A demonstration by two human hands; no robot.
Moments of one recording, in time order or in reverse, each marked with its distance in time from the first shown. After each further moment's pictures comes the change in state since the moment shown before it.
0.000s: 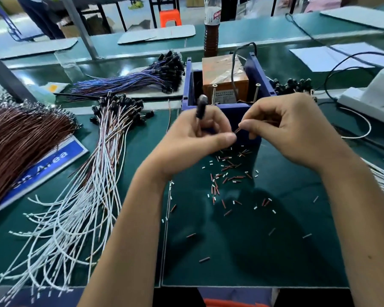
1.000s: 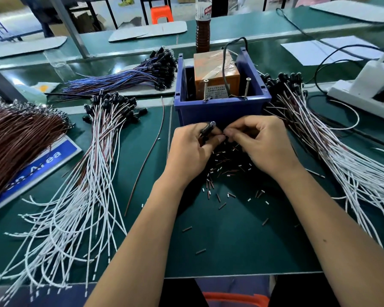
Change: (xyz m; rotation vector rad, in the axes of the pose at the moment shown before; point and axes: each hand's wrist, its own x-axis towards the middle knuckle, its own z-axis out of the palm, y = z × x) left_hand 0.008 -0.061 0.023 0.443 0.343 0.125; right_hand -0.014 0.036 0.057 0.246 0.187 0.184
